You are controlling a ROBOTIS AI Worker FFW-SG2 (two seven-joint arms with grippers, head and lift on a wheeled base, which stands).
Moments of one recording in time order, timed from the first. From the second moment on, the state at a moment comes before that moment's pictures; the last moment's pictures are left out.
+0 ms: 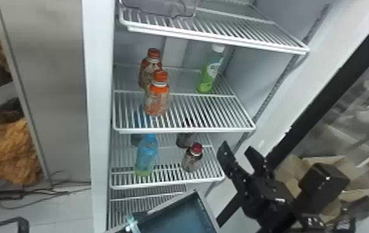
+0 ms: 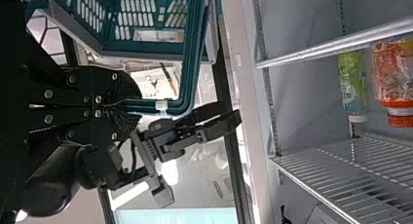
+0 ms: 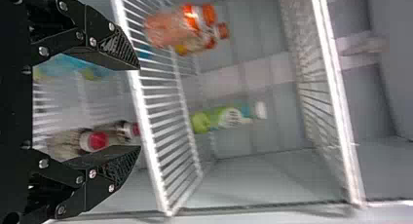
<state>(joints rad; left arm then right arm) 0.42 0.26 -0.12 -1.98 1.32 1.05 -0.52 0.77 -0.10 -0.15 -2.53 -0.38 0.34 -0.12</state>
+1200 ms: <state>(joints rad) 0.41 0.26 -0.12 -1.98 1.33 1.05 -0.52 0.18 -0.10 -0.20 -1.84 -0.23 0.02 -0.02</state>
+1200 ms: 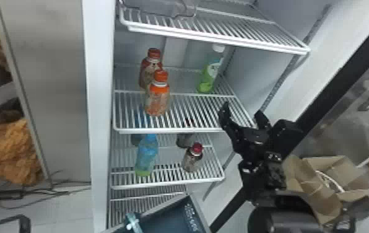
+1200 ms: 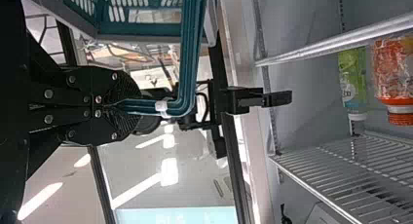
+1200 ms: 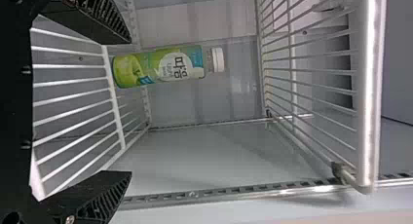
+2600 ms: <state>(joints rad) 0.40 0.26 -0.13 -1.98 1.33 1.05 -0.52 -0.26 -0.13 -0.13 -1.30 -0.20 -0.11 0.10</state>
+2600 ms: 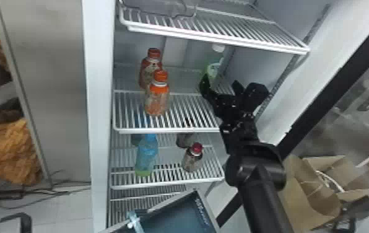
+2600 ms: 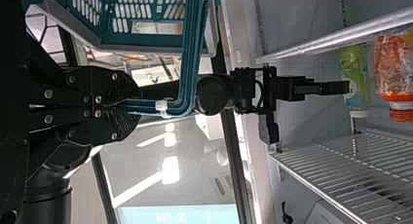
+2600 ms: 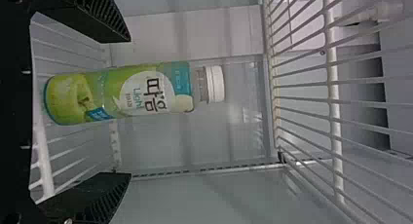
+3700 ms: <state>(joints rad) 0.40 0.26 -0.12 -1.98 1.34 1.04 -0.52 -0.47 -0.15 -0.08 -1.05 -0.16 -0.12 0.08</state>
